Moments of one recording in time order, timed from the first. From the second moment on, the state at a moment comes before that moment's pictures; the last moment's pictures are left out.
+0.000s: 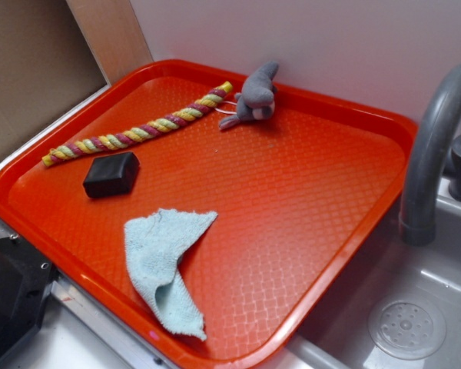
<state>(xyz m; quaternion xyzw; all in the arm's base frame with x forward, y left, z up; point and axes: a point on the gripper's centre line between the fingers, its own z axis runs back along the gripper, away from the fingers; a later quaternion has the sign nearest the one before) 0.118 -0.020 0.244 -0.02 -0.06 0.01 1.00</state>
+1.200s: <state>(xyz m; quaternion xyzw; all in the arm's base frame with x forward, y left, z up) 0.179 0.029 0.171 -0.04 -0.02 -0.03 1.00</state>
